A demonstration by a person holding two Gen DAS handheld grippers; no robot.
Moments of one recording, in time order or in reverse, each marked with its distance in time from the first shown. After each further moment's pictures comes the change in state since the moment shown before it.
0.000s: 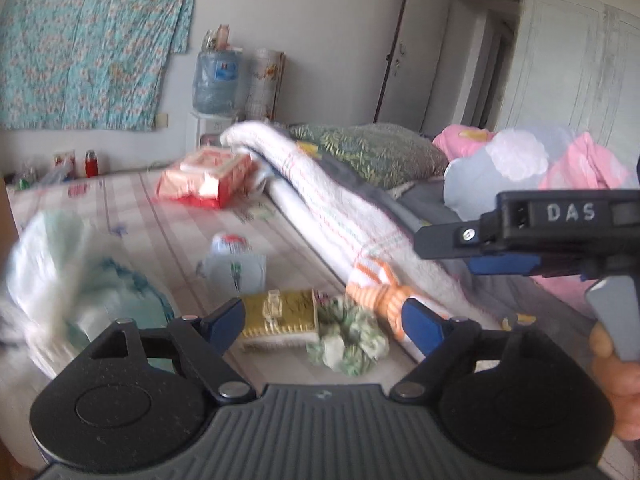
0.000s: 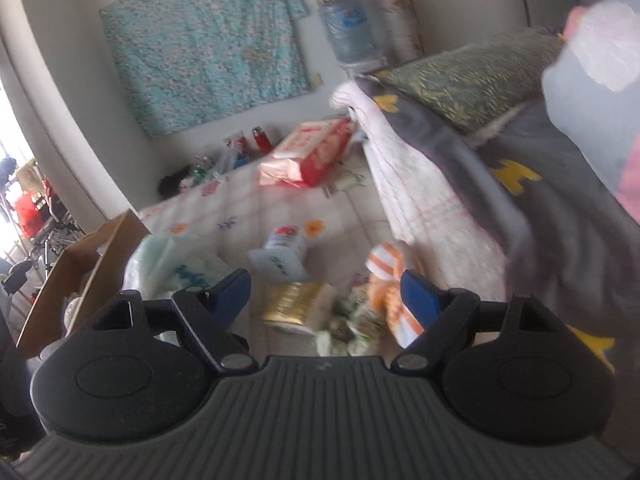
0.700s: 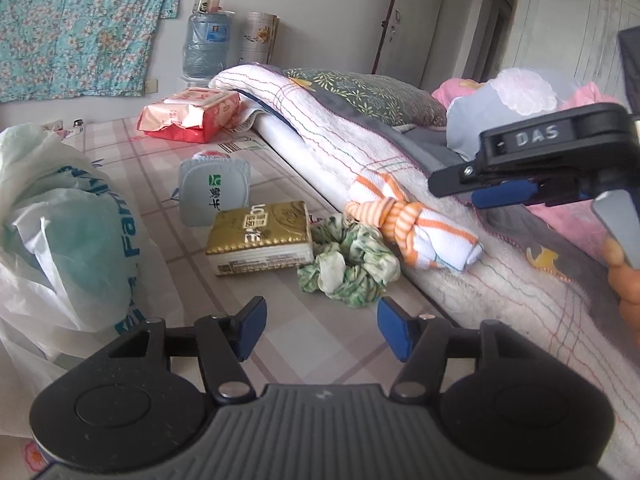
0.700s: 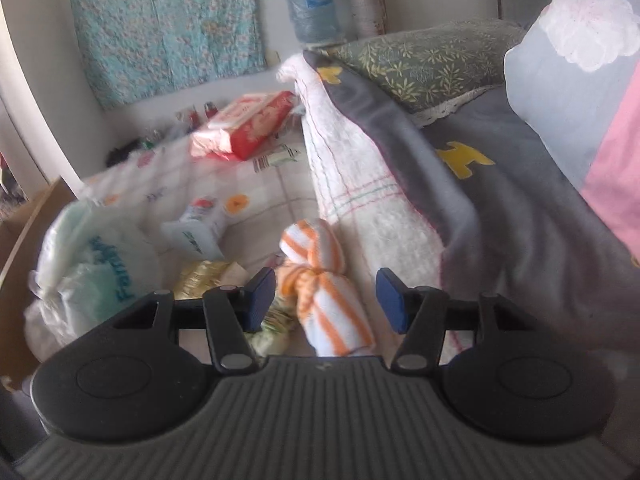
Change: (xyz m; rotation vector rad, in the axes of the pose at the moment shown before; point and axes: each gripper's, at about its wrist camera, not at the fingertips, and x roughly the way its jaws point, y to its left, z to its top) left arm 0.038 -0.001 -0.050 0.014 0.084 -0.021; right arm 0.035 -0.025 -0.002 -0.077 0.063 -0.164
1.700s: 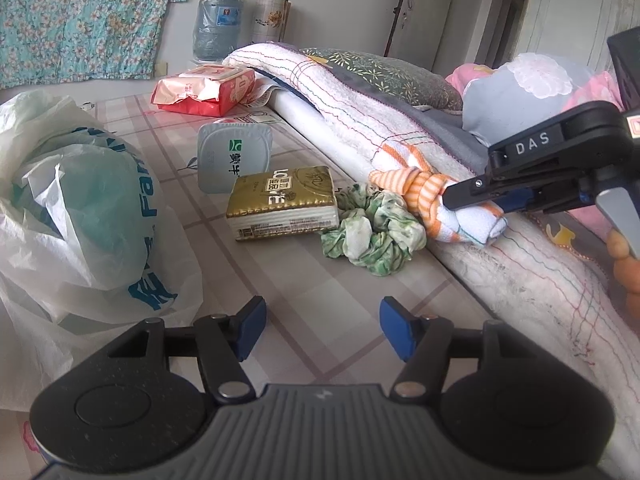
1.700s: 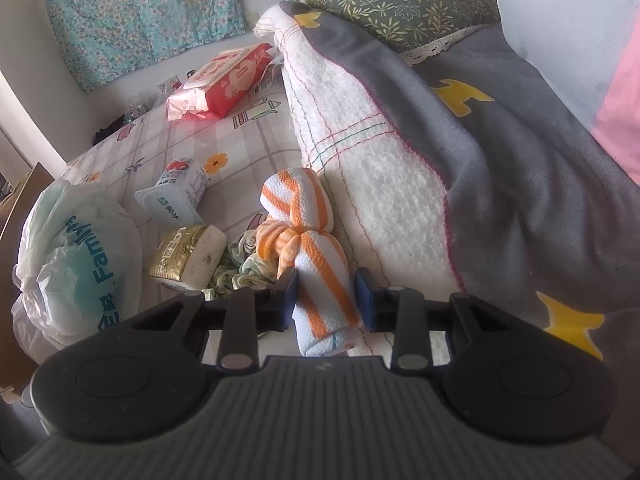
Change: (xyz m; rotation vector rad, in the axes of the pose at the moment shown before) left arm 0.007 0.011 -0.013 -0.024 0.045 0.025; right arm 0.030 -0.007 -0.012 0.081 0.115 -0.007
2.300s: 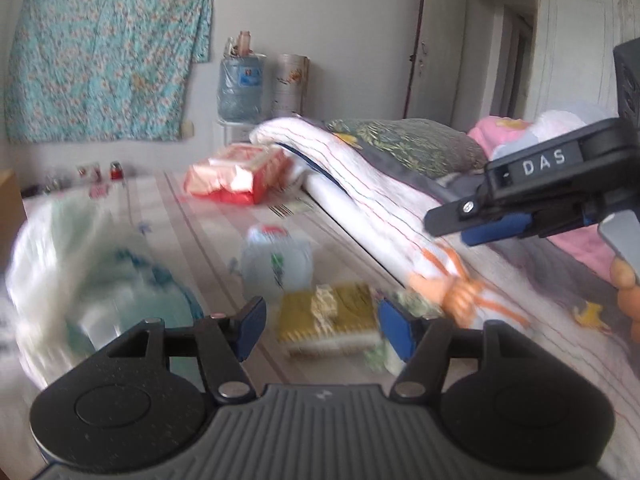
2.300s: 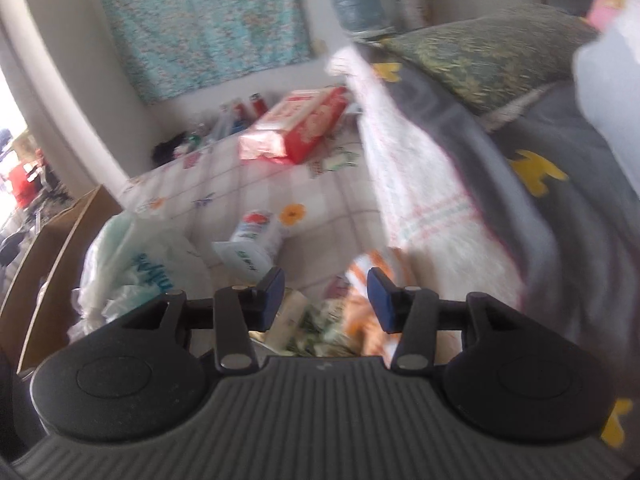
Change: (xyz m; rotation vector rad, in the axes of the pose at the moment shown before) left arm -0.017 0.007 0.062 0.053 -0.162 0.125; right arm -0.010 0.032 0.044 -0.095 -0.069 0.210
